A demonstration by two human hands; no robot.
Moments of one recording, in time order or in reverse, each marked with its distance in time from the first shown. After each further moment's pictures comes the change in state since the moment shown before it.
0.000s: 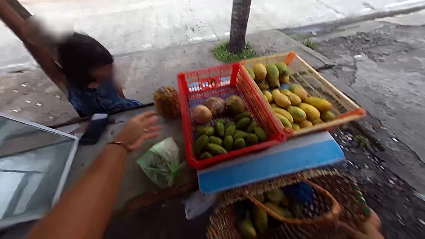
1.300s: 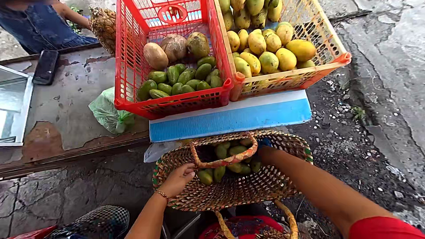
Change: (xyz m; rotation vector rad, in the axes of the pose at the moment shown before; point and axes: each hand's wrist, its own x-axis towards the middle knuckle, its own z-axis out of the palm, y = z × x) left_hand -0.227 -0.208 0.264 0.338 -0.445 -0.539; right_hand 0.113 -0.083 0.081 -1.537 -1.003 -0.286
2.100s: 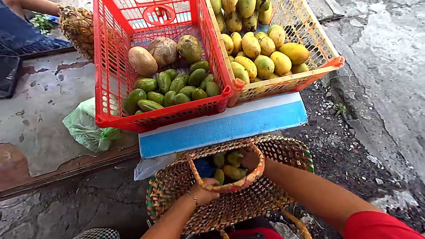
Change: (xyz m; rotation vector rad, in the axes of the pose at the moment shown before) left_hand 0.066 0.026 0.055 0.563 -0.404 0.183; right_hand 0.063 -0.021 0.029 -0.003 0.288 -0.315
